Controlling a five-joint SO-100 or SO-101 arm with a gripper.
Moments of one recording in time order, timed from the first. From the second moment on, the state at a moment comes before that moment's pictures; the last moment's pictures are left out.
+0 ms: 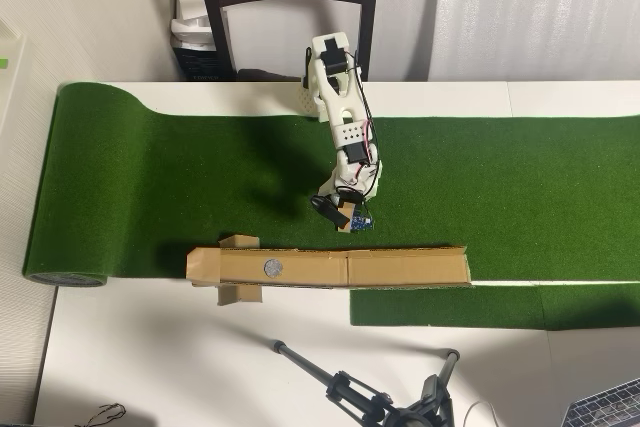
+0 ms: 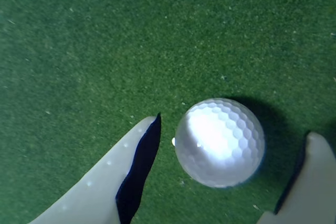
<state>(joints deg) -15.6 88.2 104.2 64.0 113.6</state>
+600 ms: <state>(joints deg) -17.6 84.7 104.2 67.9 111.9</state>
